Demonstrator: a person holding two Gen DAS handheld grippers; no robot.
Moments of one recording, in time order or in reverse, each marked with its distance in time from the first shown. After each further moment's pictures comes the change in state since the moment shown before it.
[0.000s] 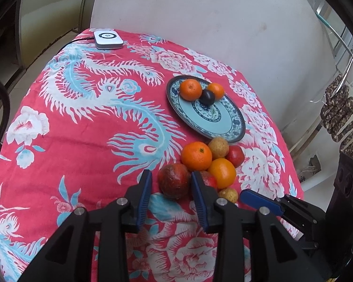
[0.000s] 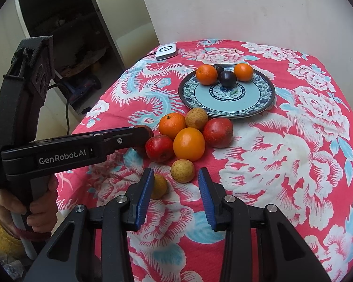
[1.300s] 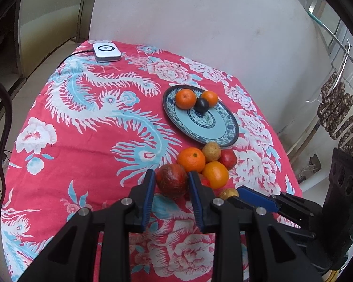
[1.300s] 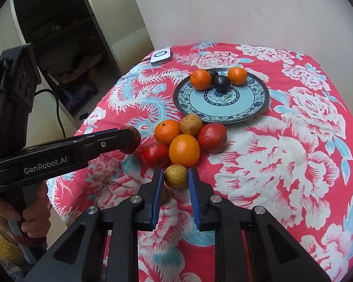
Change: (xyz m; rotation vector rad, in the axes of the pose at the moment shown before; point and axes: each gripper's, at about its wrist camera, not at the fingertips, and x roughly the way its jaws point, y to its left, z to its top) left arm -0.020 -0.007 0.002 0.032 -0.044 0.010; right arm -0.008 -0.006 0.003 0.037 -0.031 -0.011
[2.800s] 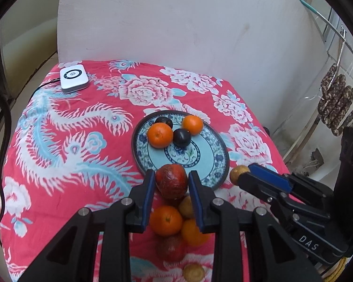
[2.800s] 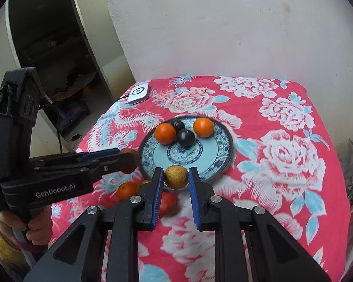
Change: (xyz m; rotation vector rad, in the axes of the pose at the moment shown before) left arm 0.045 -0.038 0.062 0.104 0.013 -0.007; right arm -0.008 -0.049 0.067 0.005 -0.111 -0.035
